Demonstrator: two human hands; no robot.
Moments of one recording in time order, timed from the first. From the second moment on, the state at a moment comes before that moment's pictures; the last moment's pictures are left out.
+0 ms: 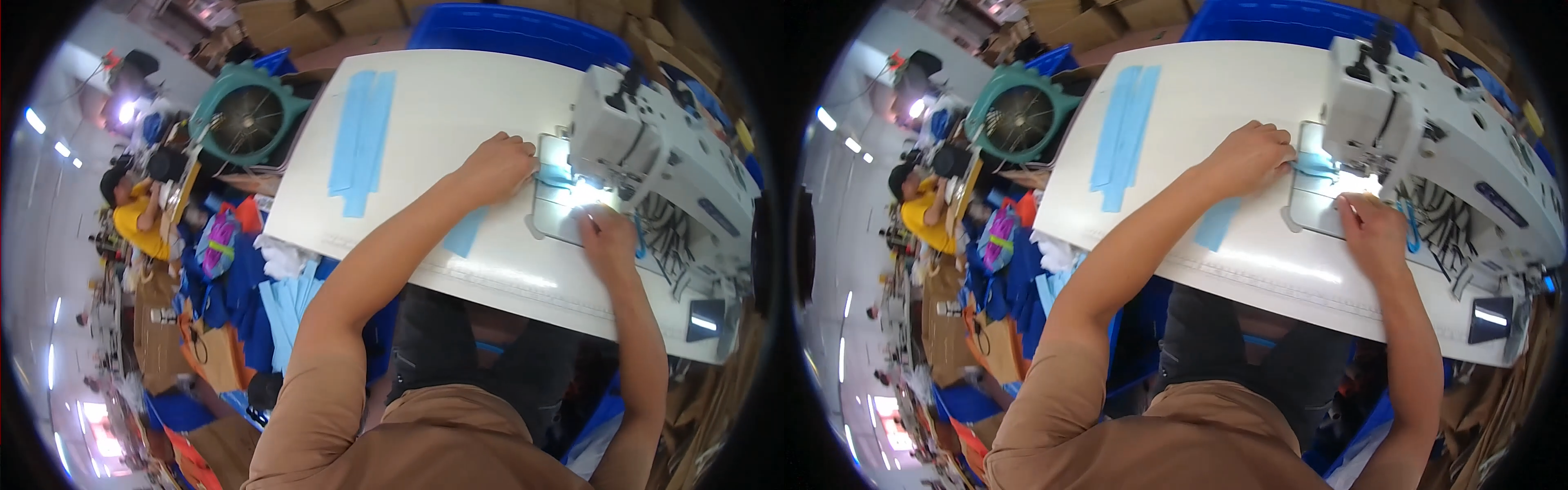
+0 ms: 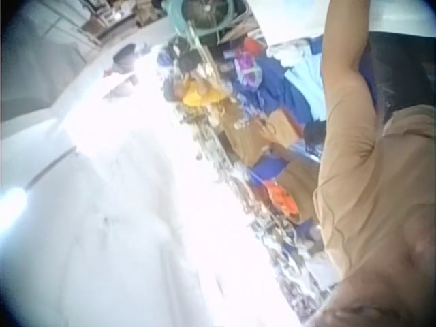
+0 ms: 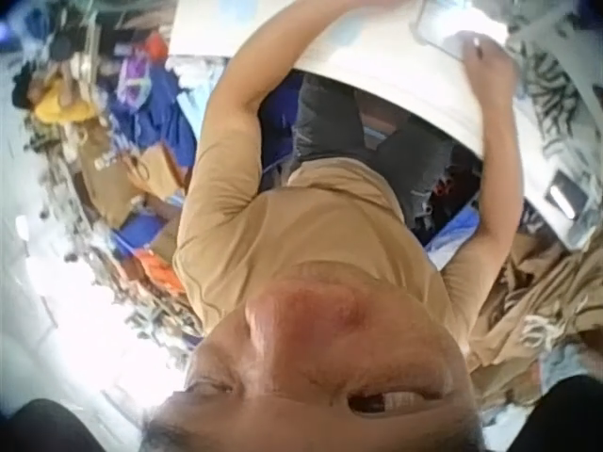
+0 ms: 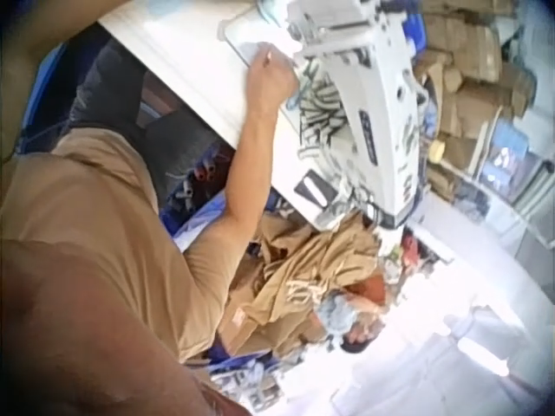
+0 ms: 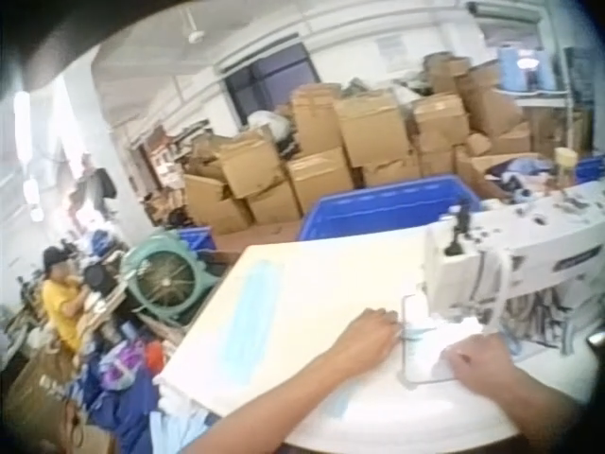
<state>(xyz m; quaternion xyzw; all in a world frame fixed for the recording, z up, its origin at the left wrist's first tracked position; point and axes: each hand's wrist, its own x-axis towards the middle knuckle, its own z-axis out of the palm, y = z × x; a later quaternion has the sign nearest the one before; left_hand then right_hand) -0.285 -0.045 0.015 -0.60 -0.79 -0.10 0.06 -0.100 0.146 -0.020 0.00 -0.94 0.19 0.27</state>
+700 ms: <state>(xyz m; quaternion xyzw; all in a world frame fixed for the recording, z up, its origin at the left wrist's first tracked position) -0.256 -0.243 0.072 -0.44 -0.88 -0.20 0.04 -0.093 0.153 -0.021 -0.04 -0.94 0.24 0.23</state>
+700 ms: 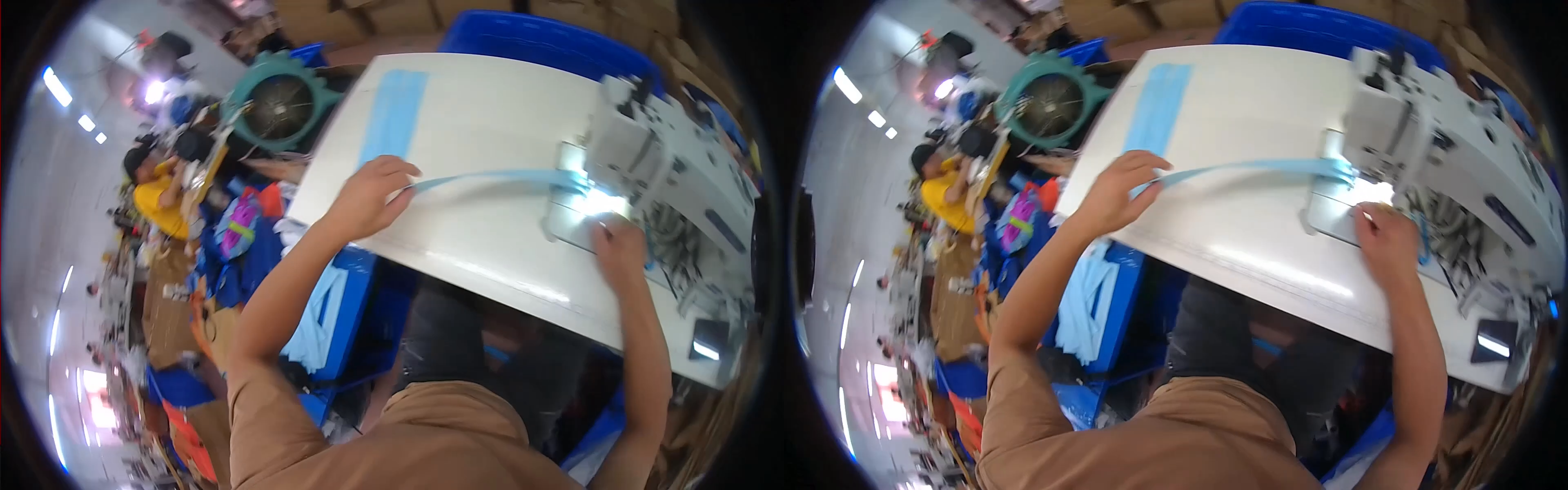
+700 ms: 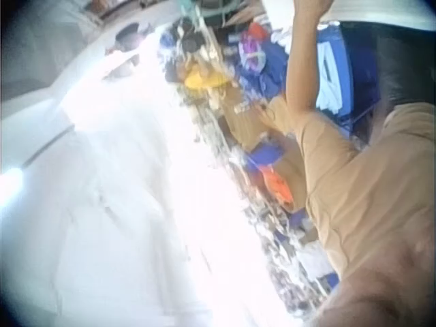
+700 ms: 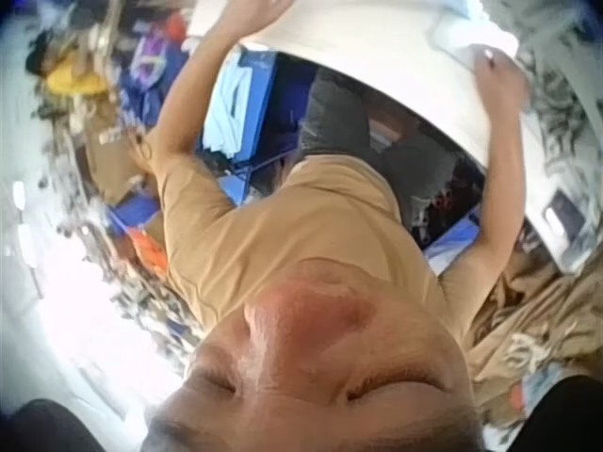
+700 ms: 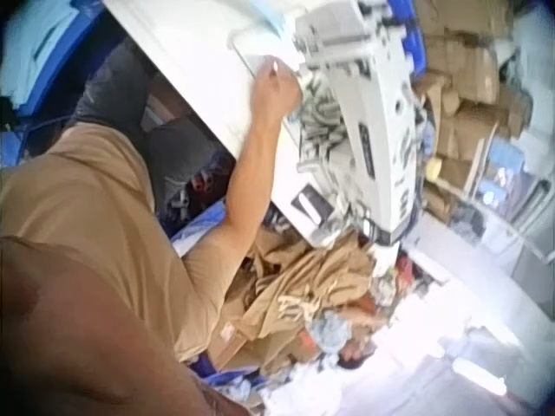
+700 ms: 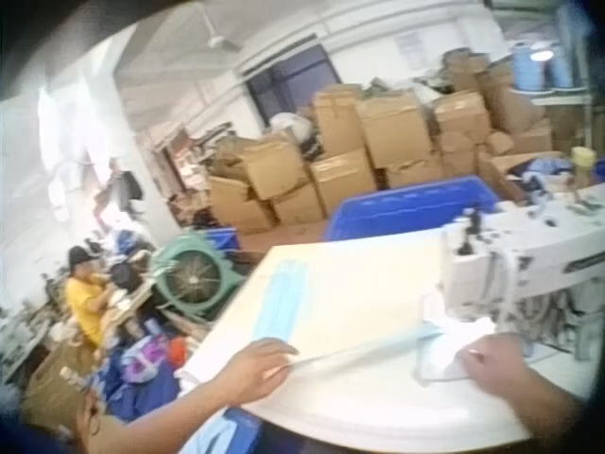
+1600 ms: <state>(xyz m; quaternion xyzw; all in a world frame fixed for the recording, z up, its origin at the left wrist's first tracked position) -0.215 -0.023 -0.003 -0.38 -0.81 -0.44 -0.10 -0.099 0.152 0.012 -0.07 -0.90 0.42 0.07</state>
